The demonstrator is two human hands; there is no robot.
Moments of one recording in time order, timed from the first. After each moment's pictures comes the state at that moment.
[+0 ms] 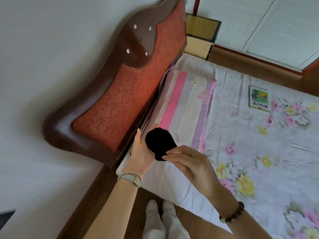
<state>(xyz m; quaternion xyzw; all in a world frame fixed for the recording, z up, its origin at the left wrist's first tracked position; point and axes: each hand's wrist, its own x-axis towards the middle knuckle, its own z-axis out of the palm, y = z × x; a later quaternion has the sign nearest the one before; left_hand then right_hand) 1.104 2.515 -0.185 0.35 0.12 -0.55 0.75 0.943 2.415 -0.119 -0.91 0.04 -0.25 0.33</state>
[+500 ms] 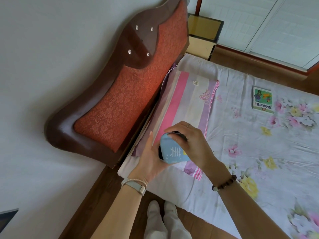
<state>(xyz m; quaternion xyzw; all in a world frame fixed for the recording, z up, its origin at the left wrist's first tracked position) 1.078 2.506 -0.178 0.36 0.08 -0.60 0.71 0.994 2.375 -0.120 -0.89 0.13 -0.18 0.40</state>
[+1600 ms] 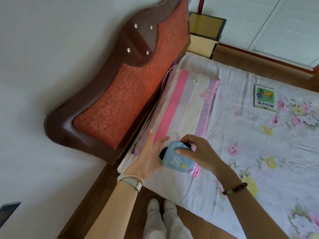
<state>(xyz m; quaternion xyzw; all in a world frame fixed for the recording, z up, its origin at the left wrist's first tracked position) 1.067 2.500 -0.162 0.46 0.11 -0.61 0.64 0.944 2.352 -0.150 -0.78 0.26 -0.01 0.57</state>
